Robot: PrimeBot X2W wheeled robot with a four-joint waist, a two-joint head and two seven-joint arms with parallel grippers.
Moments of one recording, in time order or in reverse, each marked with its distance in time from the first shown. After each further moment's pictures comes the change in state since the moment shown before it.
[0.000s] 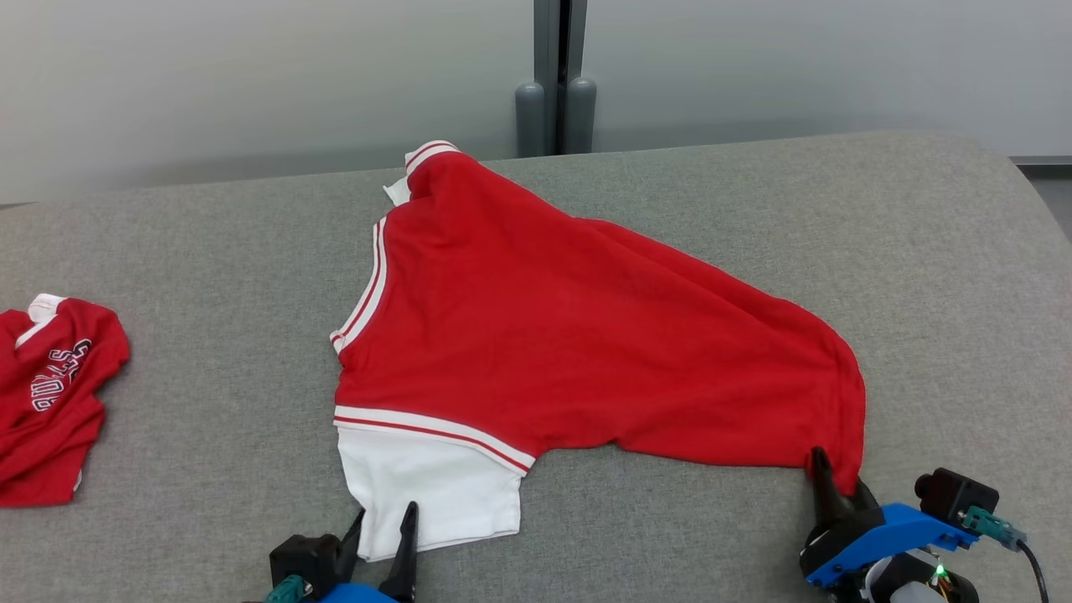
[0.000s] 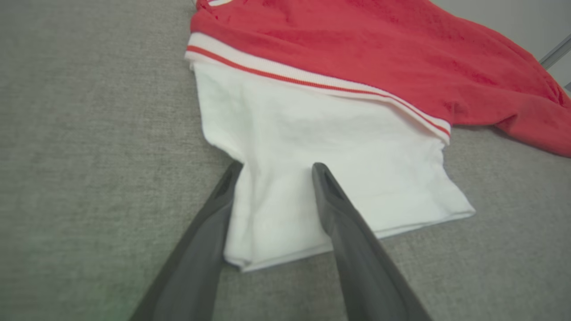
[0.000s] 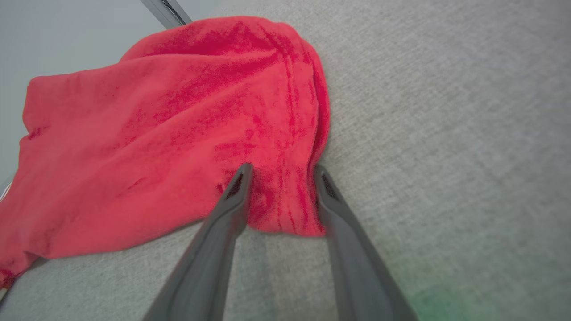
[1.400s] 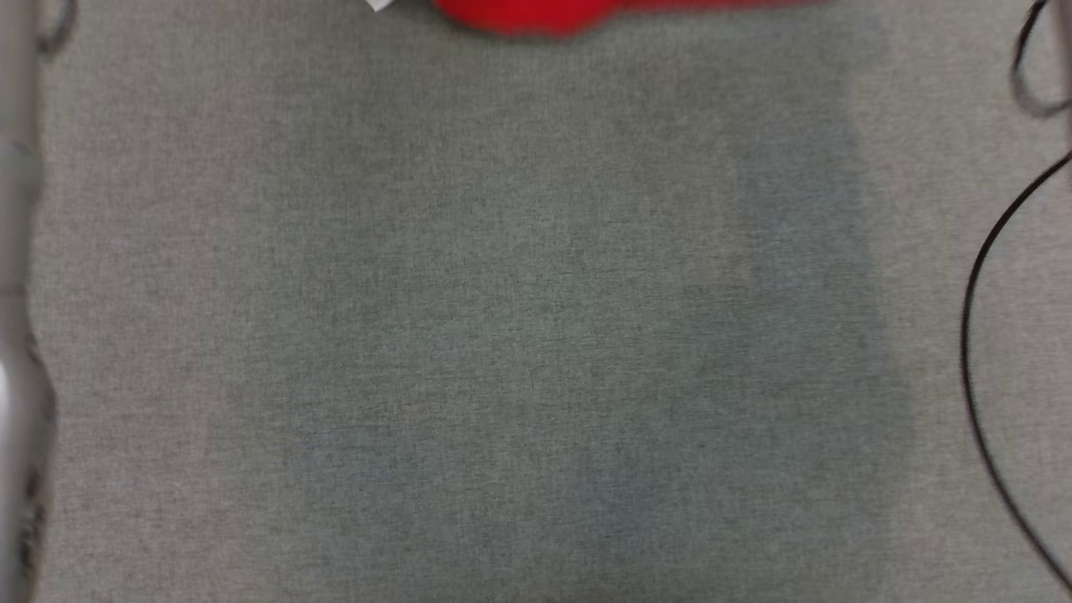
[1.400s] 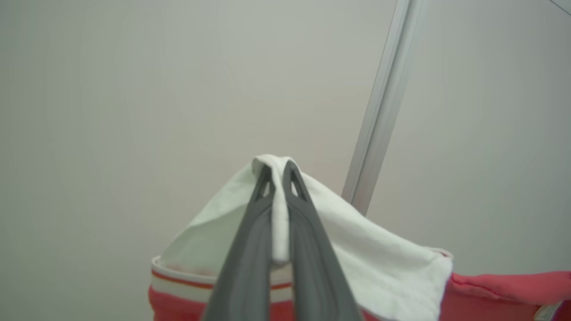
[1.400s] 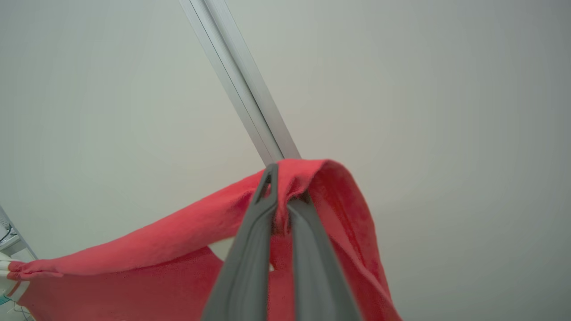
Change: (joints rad) left arm -1.339 0.184 0.020 0.063 -0.323 0.000 0.080; right arm -1.160 -0.129 0.107 -0.043 0.158 0.000 0.083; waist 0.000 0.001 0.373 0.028
